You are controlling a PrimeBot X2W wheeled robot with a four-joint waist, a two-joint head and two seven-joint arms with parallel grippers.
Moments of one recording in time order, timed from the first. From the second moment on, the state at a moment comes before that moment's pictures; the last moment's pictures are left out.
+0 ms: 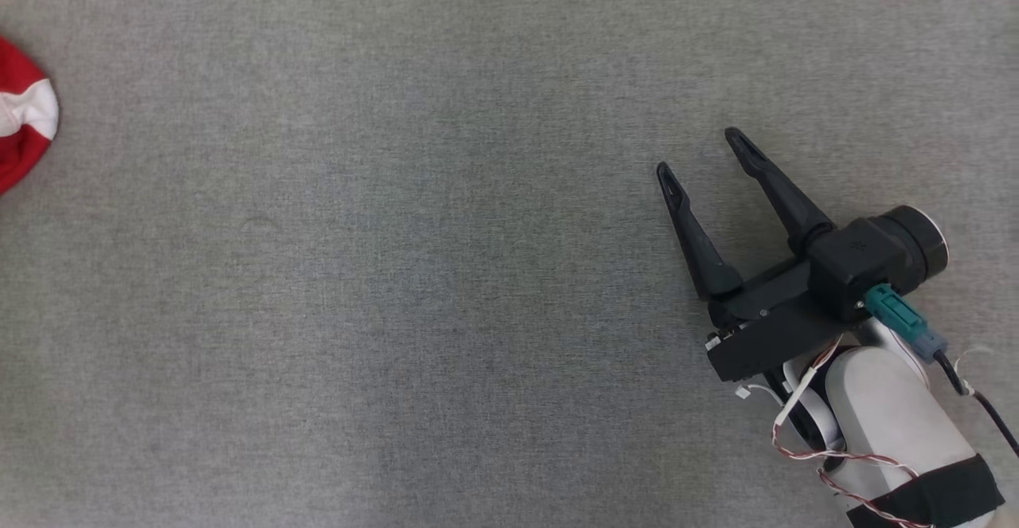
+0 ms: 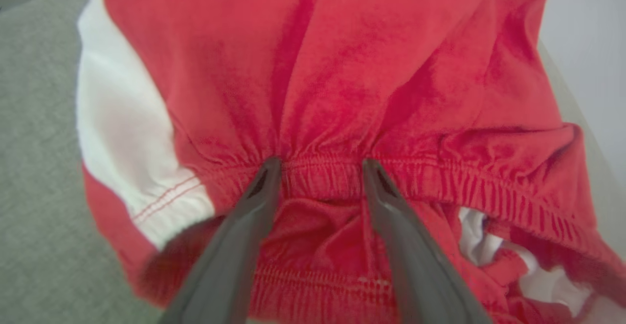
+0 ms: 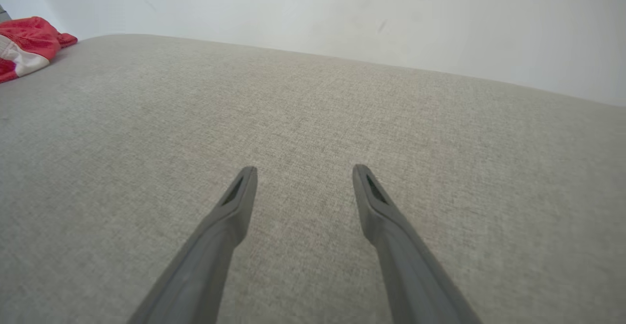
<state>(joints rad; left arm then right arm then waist) -0.81 0.37 0.49 0.64 -0.66 0.15 0.51 -0.48 -0.24 0.32 0.11 0.16 0.13 -0.09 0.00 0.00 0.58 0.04</state>
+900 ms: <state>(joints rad) -0.82 0.34 0.28 0.29 -0.66 0.00 0.69 -0.32 -0.16 0.31 0.31 0.24 0.13 -0.19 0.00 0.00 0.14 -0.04</state>
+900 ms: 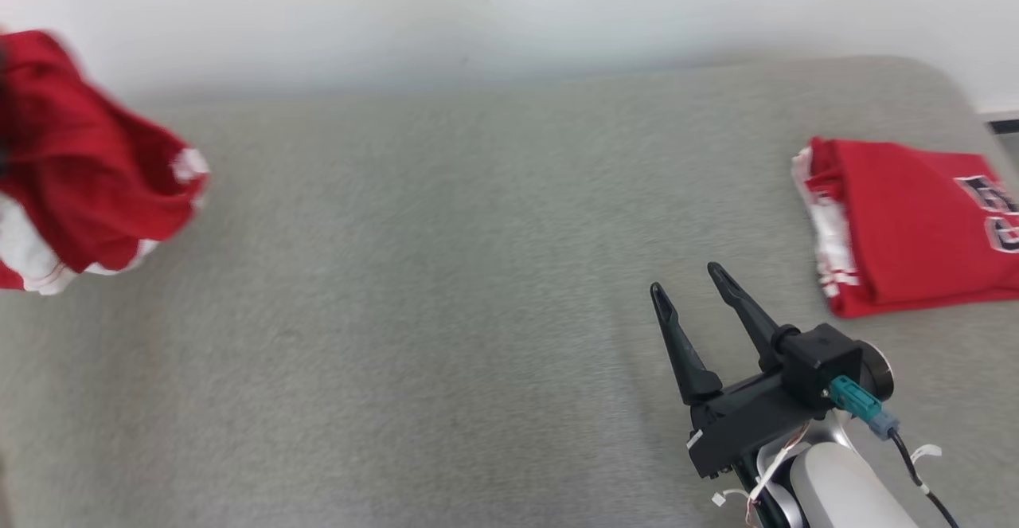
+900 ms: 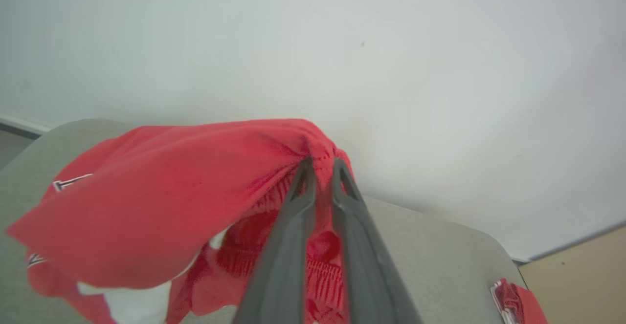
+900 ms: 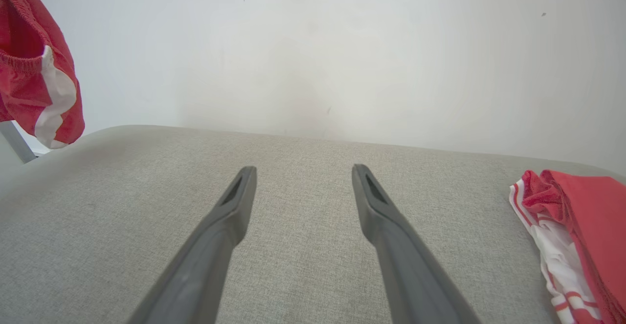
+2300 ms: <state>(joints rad) -0.46 0.11 -0.04 0.49 -0.42 -0.06 -0.02 -0.26 -0.16 0.17 0.32 0.23 0.13 -0.22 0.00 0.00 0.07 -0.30</state>
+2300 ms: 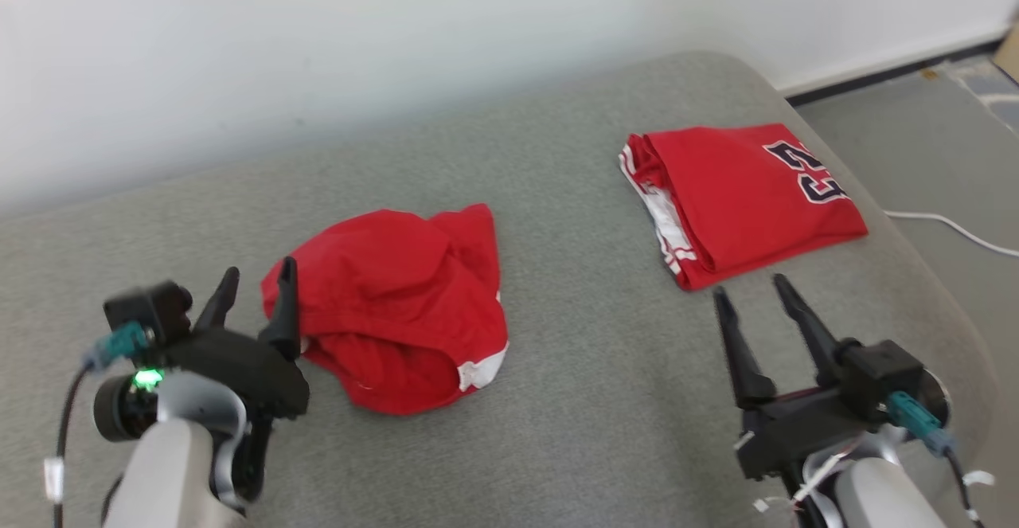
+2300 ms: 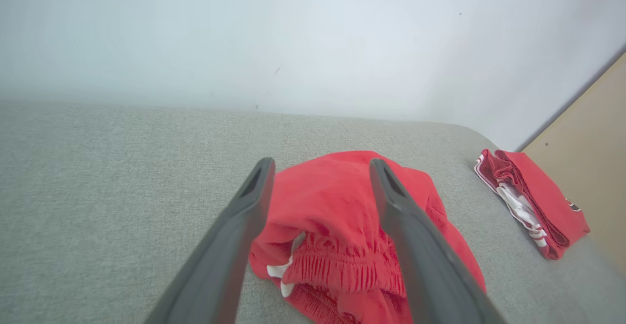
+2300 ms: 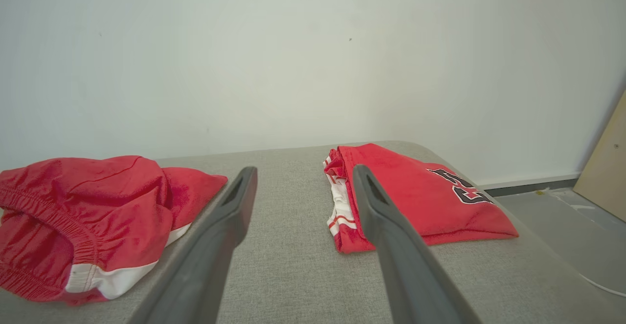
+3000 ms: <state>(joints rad) -0.11 0.18 0.00 0.29 -0.31 -0.07 -0.26 -0.14 -0.22 0.07 0.35 0.24 0.13 -0.22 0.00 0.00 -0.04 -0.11</state>
